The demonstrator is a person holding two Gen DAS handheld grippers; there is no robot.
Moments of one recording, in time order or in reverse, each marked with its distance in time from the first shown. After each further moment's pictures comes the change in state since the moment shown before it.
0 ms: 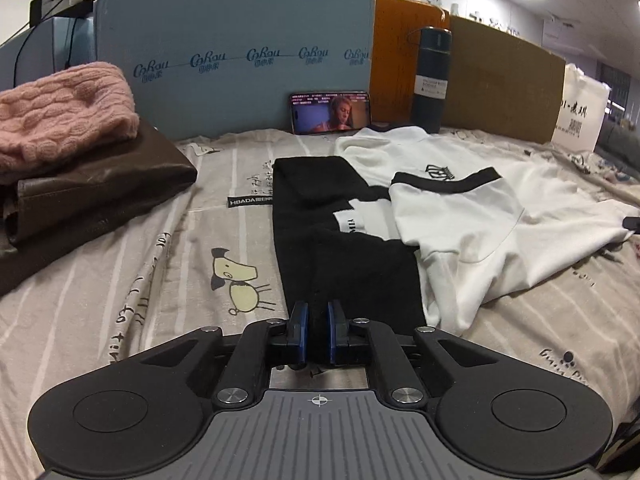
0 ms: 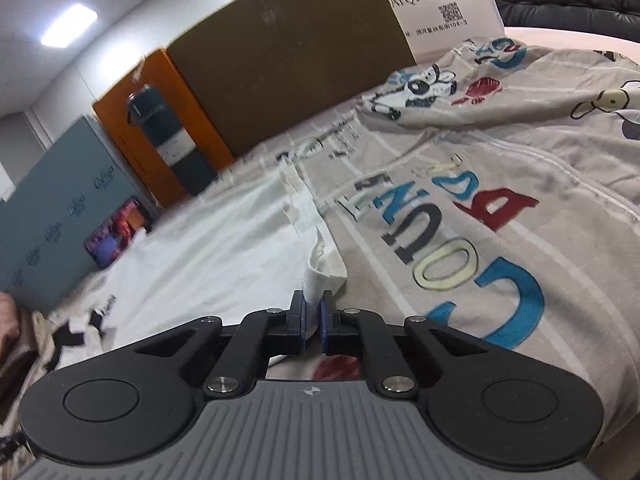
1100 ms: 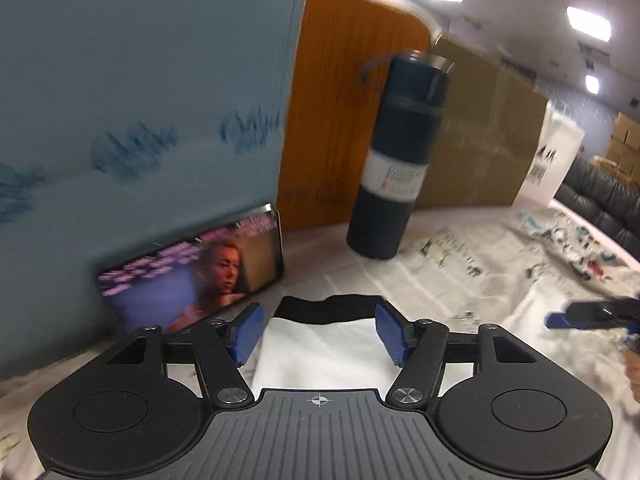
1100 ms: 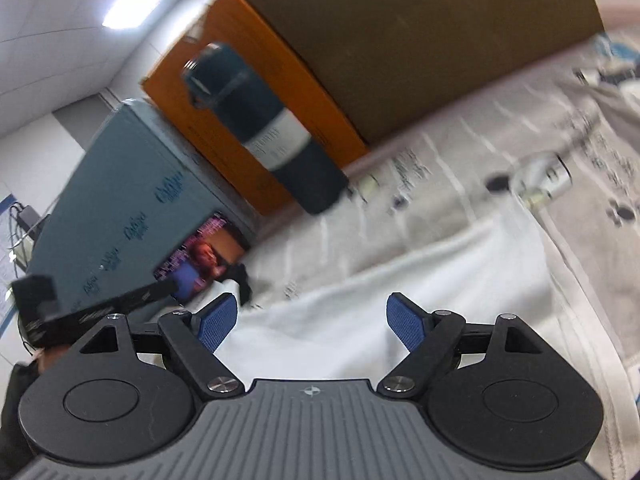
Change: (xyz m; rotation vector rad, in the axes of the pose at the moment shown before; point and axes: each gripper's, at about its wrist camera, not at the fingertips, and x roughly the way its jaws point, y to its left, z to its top) left arm 0.278 -0.037 0.244 0.081 0.037 -0.354; right arm 0.180 0.095 0.106 0.044 0.139 0.340
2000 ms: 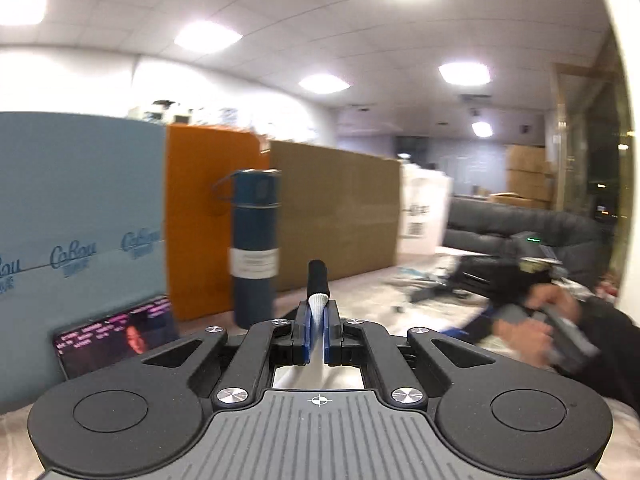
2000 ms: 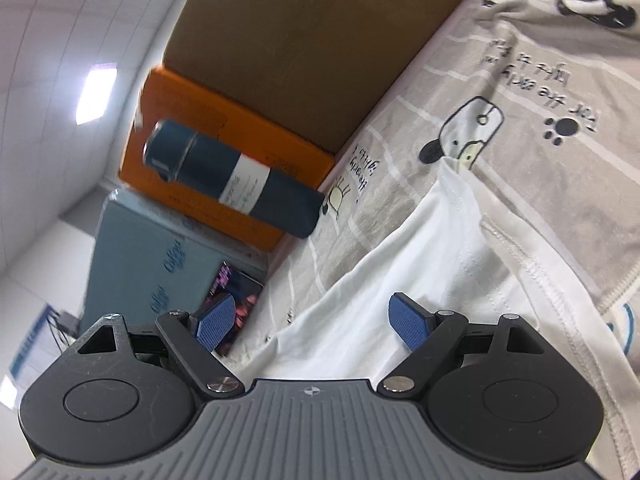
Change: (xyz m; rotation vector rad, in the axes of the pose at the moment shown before) left arm -0.149 -0.062 -0.092 0.256 -0.411 -0.286; right arm -0.018 -0.047 -0.008 0.350 -0.079 0.125
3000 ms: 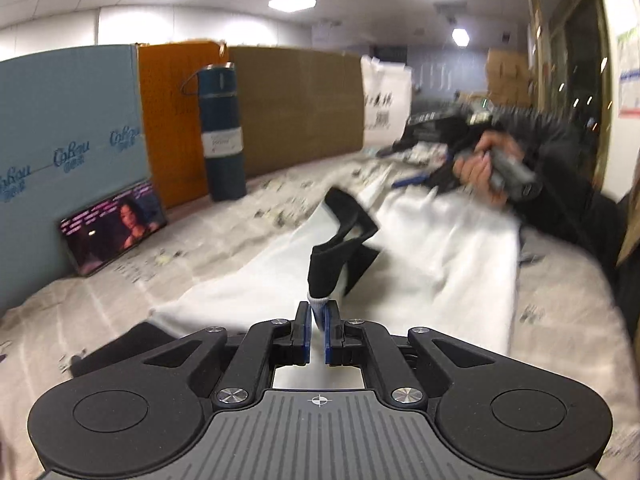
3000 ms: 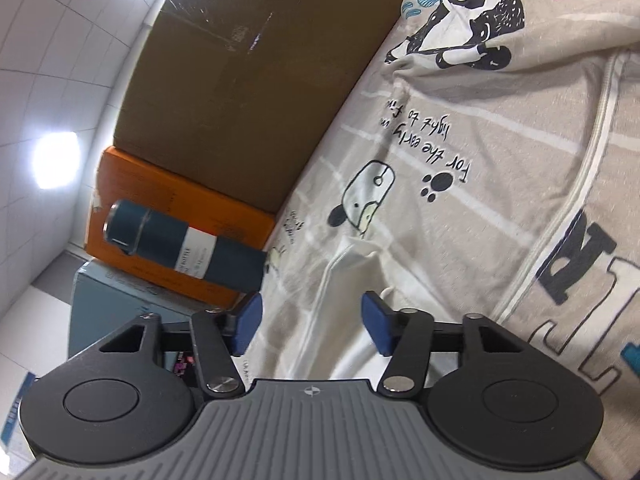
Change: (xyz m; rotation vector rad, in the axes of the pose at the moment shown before) left arm -0.028 -0.031 -0.069 0.101 0.329 0.036; right arm -0.038 -0.027 0.010 0.102 -0.147 -0.130
